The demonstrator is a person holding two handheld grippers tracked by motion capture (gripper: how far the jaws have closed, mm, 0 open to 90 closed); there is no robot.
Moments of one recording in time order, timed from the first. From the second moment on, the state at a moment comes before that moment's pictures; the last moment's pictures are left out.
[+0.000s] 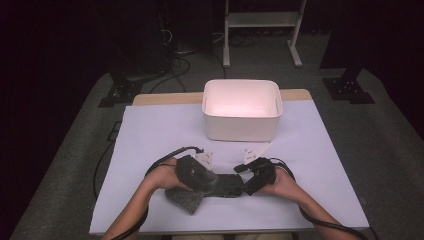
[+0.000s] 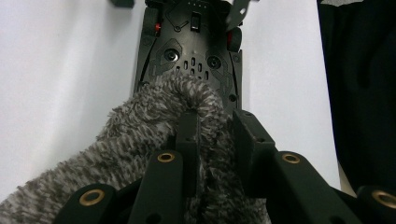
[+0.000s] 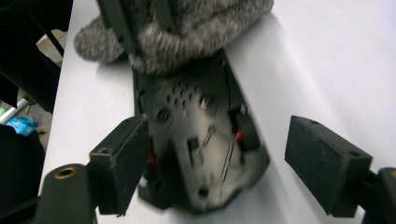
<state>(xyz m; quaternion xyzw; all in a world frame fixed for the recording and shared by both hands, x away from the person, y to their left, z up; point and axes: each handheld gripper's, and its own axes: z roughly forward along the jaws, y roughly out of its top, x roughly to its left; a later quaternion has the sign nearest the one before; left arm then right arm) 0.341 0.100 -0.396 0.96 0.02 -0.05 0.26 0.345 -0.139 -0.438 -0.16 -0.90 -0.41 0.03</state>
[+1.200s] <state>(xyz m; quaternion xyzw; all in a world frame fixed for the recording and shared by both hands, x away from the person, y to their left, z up) 0.357 0.114 -0.375 0.95 0.08 -0.05 0.30 0.314 -0.120 -0.440 -0.11 -0.90 -0.43 -0.03</state>
